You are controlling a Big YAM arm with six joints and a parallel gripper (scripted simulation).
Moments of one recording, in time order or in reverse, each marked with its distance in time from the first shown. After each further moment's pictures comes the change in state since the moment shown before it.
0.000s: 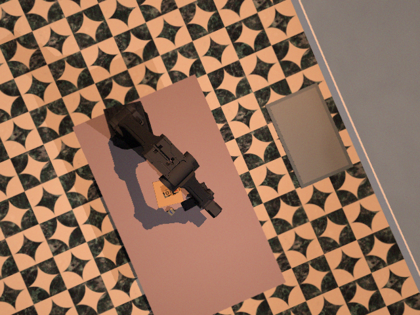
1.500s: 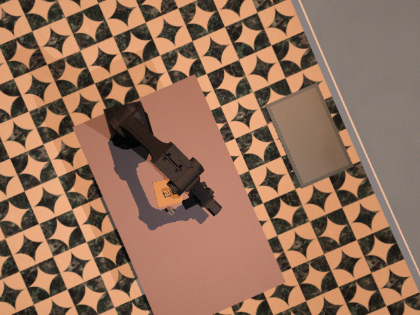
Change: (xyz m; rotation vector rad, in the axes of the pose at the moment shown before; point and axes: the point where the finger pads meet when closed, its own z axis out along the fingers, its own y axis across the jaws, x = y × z) arm 0.000 0.001 0.037 0.001 0.000 0.000
